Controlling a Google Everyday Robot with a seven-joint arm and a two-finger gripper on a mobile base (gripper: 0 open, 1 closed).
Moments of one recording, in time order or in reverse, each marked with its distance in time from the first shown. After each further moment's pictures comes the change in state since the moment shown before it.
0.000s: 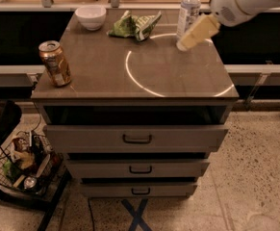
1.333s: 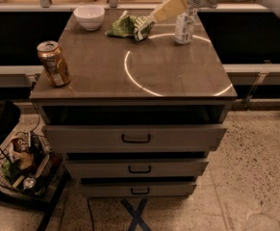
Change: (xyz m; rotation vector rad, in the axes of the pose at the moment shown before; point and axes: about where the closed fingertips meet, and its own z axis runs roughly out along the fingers) arm -0.086 -0.038 0.065 0.109 -0.273 0.030
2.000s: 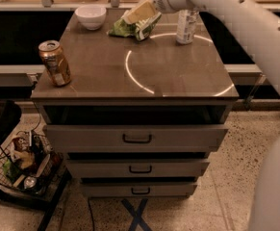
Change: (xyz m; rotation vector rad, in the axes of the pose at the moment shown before) arm -0.015 0.024 0.102 -0.069 -0.093 0.031
